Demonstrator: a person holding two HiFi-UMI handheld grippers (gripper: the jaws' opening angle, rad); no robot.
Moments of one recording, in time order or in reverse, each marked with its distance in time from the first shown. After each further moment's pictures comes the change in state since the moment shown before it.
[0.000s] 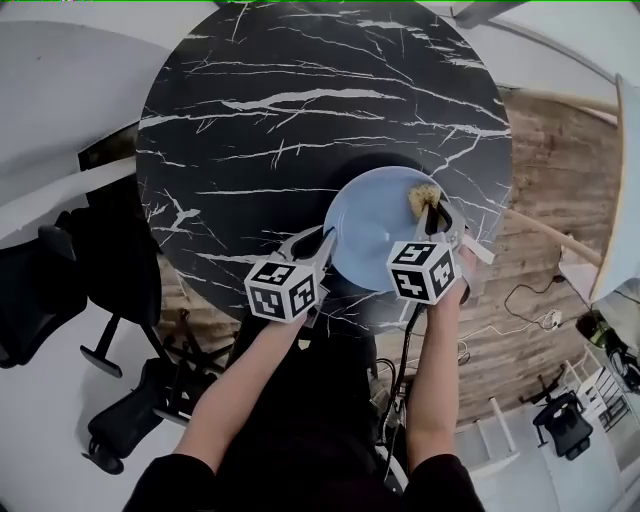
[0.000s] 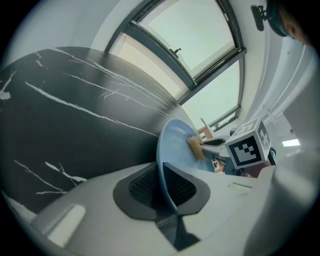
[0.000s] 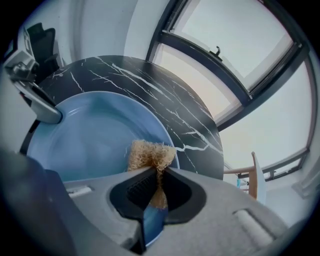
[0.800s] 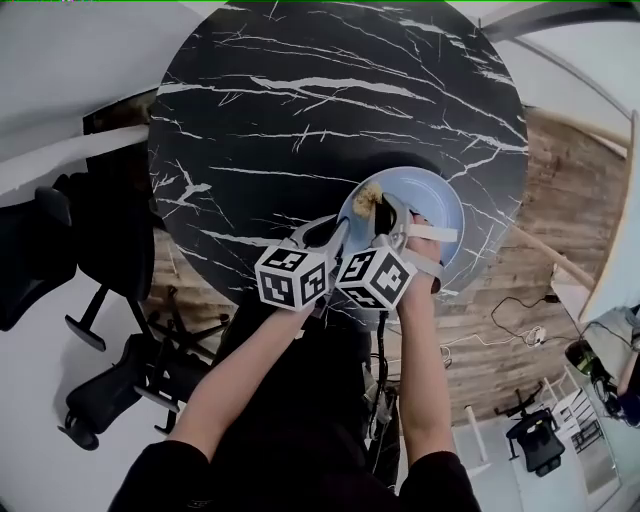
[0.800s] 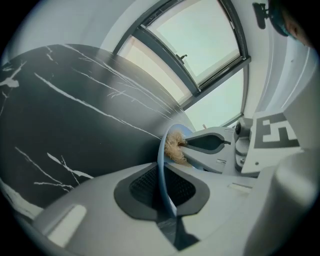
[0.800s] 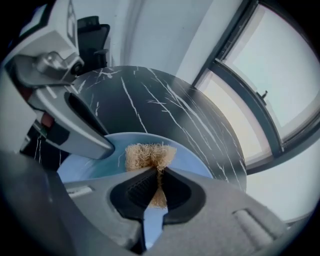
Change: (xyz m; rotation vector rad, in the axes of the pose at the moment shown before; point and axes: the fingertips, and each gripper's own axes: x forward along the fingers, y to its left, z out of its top) left arm -0.002 0.004 0.004 -0.080 -0.052 0.003; right arm -0.025 0.115 0.080 -0.399 -0.196 0.156
